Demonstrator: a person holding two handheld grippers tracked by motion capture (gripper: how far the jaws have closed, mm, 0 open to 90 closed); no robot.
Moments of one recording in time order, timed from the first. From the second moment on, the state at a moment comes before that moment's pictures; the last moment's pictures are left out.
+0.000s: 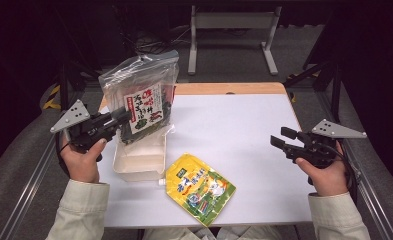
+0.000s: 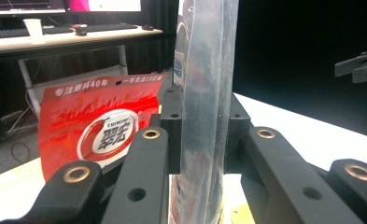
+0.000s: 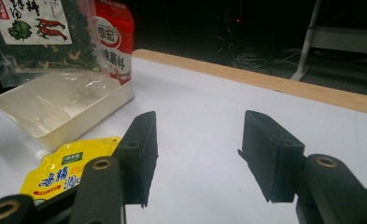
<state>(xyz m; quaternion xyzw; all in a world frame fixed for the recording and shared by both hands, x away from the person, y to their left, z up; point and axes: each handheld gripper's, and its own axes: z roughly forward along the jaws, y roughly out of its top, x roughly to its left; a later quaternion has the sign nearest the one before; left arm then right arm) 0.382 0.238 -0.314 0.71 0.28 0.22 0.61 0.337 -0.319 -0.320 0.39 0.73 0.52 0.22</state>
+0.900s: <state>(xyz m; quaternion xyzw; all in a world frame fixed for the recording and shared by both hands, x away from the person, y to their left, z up) 0.404 0.250 -0.354 0.70 0.30 0.23 0.61 0.340 -0.315 -0.322 0.38 0.73 0.52 0.21</state>
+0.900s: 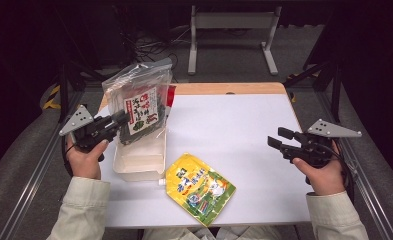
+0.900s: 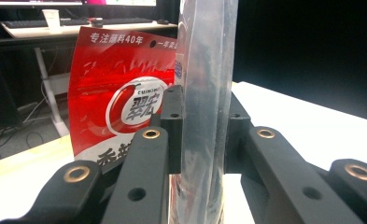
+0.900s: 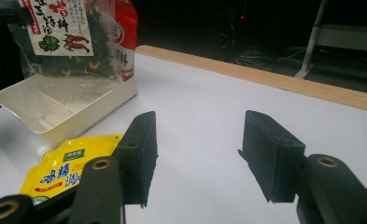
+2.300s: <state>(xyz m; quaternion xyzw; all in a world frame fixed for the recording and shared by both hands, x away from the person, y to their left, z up) 0.410 0.256 -0.372 0.78 0.39 0.13 0.47 0.342 -0.313 -0.326 0.39 0.74 0.52 0.20</state>
